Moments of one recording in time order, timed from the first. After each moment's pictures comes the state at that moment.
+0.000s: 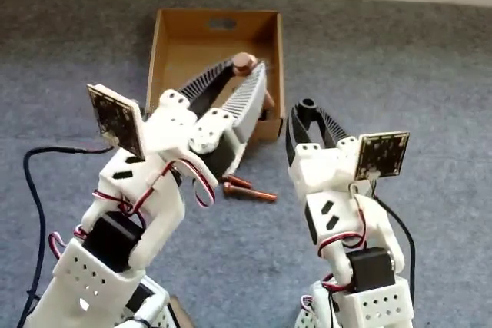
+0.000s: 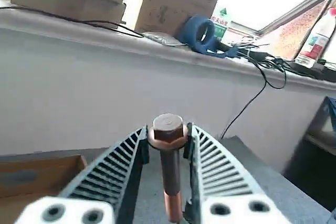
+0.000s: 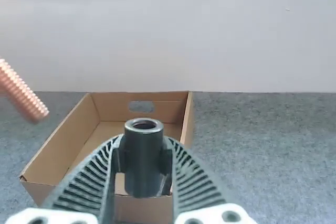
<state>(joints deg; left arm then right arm) 28.6 -63.6 44.7 20.5 17.7 -17.3 -82.5 67.9 28.2 -8.1</state>
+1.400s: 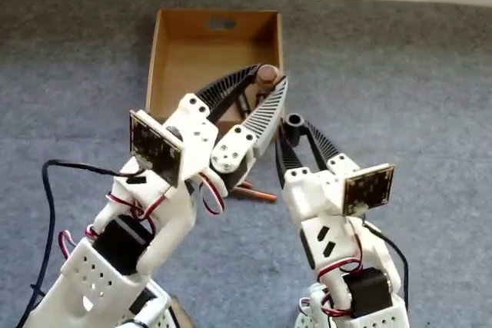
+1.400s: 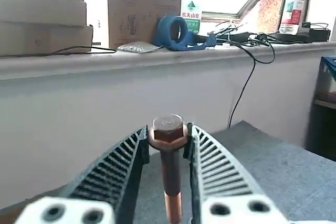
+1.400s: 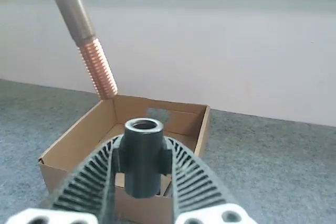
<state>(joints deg) 32.7 -63.6 47.3 16.1 2.2 -22.2 -98.2 75.8 30.7 -2.2</state>
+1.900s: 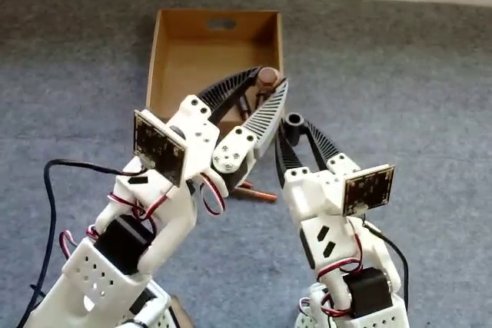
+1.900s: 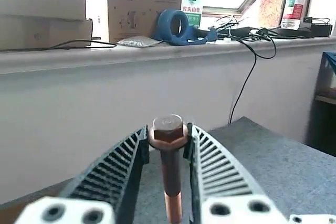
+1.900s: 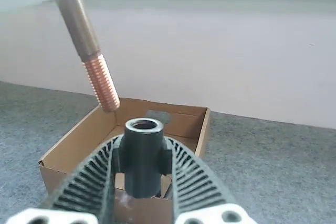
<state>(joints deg) 32.5 -63.7 48.2 16.1 2.2 -22.2 -98.3 75.8 30.4 -2.2</state>
